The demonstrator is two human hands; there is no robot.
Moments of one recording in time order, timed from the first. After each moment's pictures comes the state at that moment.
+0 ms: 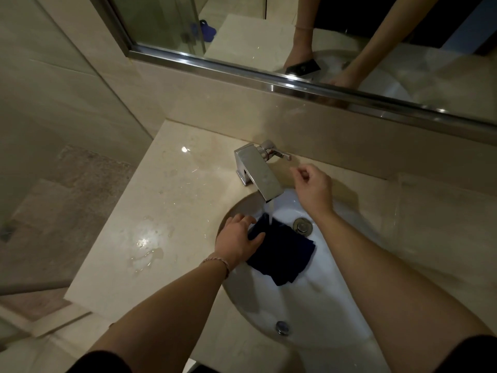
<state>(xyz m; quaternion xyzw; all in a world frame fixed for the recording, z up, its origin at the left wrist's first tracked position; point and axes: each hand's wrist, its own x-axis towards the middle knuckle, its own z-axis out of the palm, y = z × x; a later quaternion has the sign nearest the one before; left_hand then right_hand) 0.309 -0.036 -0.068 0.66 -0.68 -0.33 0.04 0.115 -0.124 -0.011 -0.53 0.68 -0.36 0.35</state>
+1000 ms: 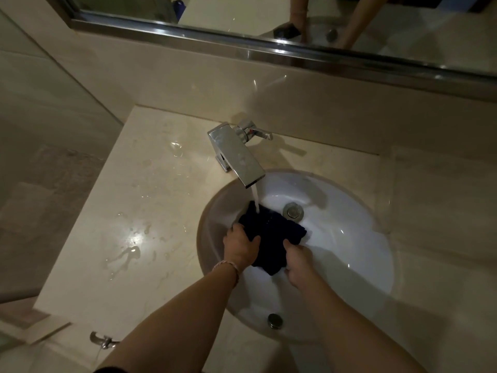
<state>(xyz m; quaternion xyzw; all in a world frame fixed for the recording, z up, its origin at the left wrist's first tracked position) 0.257 -0.011 -0.126 0.75 -0.47 -0.46 0.03 0.117 0.017 -0.144 0.00 0.76 -0.29 0.59</state>
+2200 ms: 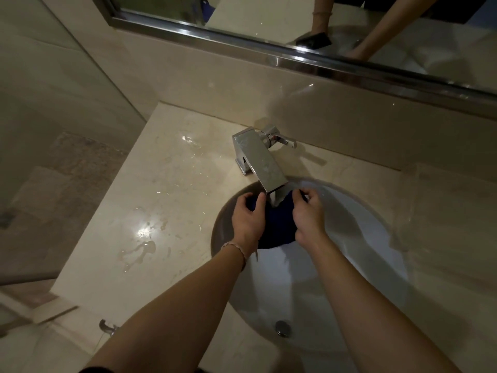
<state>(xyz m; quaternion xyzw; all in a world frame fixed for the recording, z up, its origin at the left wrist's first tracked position) 0.255 -0.062 -0.090 0.73 -0.26 -0.51 0.37 0.137 -0.080 -0.075 -0.24 0.75 -0.36 0.51</state>
